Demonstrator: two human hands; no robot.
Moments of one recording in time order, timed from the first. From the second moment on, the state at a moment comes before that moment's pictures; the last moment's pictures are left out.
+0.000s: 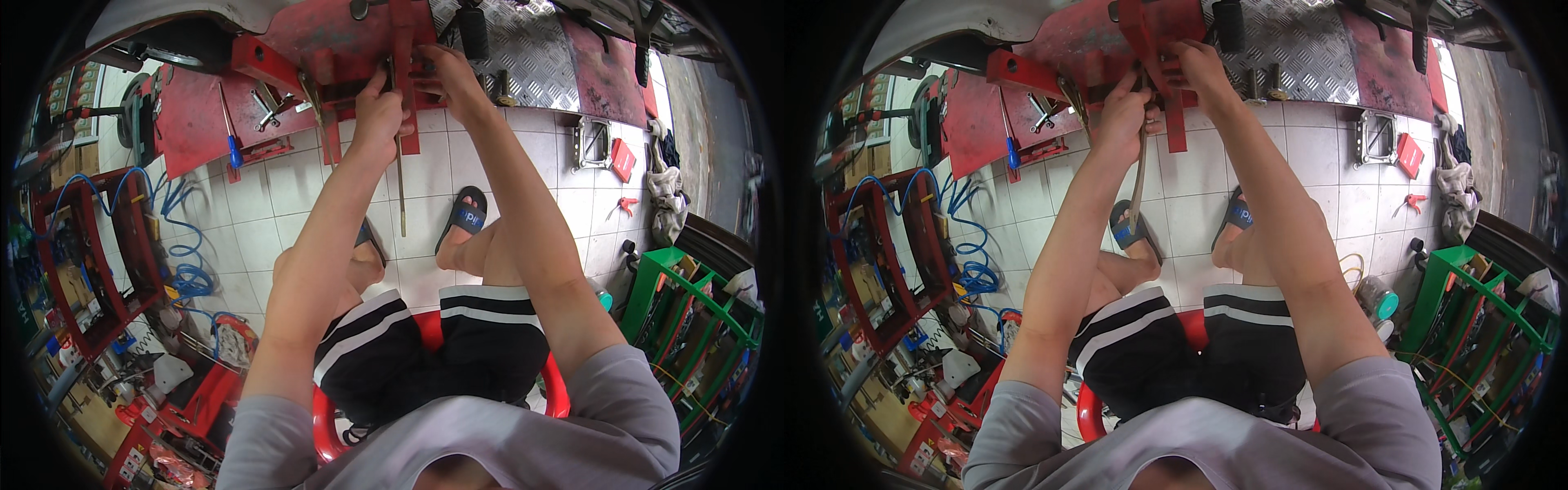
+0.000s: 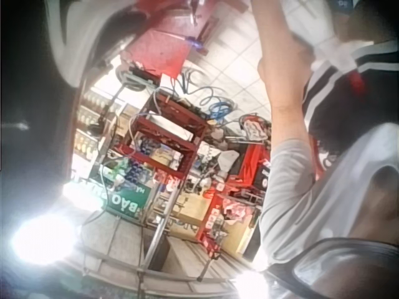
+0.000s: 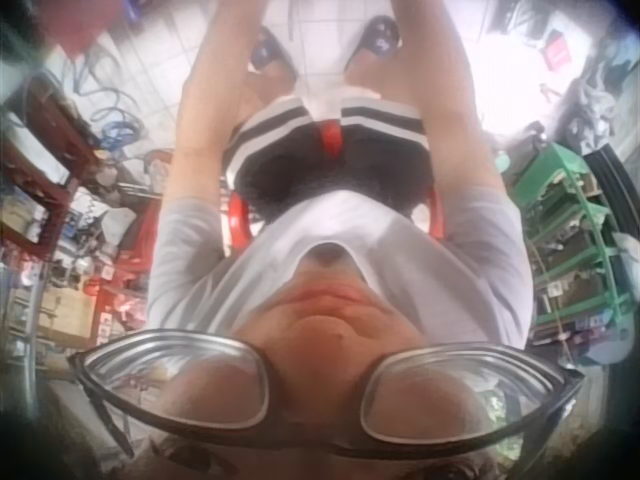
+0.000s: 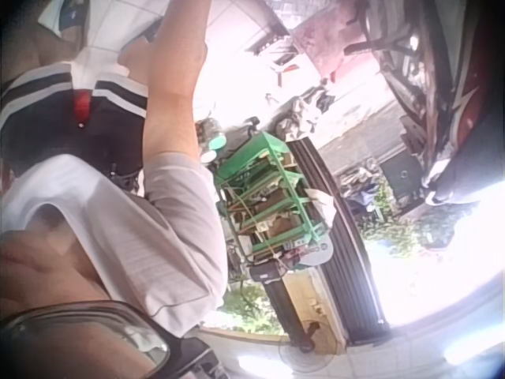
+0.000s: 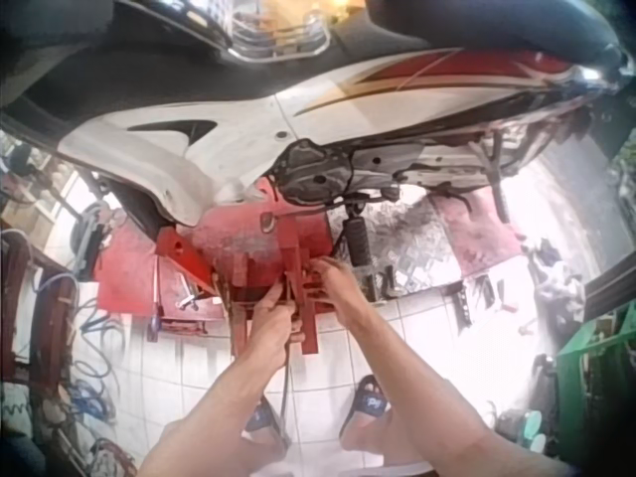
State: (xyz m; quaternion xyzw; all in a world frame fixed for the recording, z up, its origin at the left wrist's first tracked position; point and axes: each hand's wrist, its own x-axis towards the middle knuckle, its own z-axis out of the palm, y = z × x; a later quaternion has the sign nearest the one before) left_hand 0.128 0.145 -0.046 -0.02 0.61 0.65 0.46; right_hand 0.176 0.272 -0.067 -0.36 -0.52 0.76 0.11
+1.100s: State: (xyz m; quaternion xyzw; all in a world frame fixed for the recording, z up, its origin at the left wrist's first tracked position) left_hand 0.128 0.145 -0.046 -0.03 0.61 0.64 0.46; right_hand 0.171 0.275 -0.100 -0.31 -0.53 0.76 0.21
